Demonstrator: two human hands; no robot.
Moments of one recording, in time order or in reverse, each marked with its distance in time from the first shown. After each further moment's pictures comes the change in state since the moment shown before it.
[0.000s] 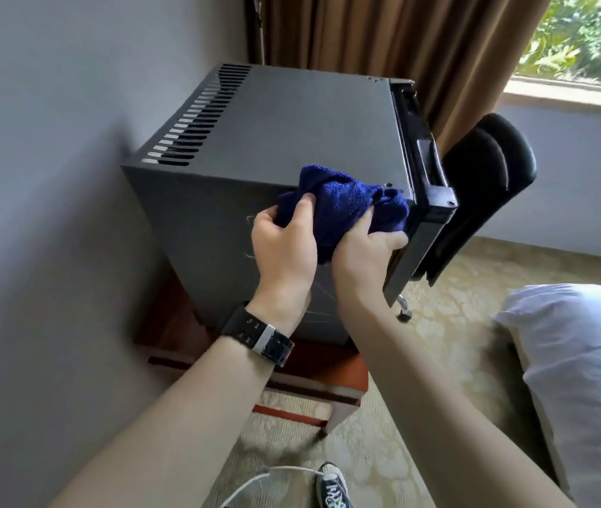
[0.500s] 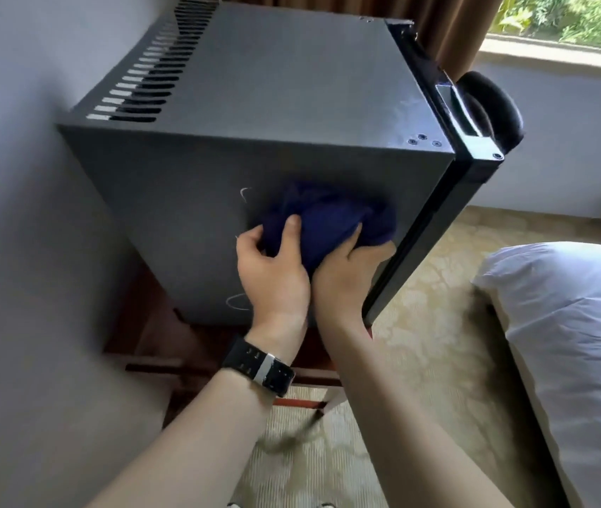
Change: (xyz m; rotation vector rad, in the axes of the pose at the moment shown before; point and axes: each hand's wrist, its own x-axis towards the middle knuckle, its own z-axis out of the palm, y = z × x) left_hand 0.038 -0.100 -0.047 -0.012 0.037 -0.054; right_hand 0.010 0.096 0.033 -0.086 0.206 -0.212
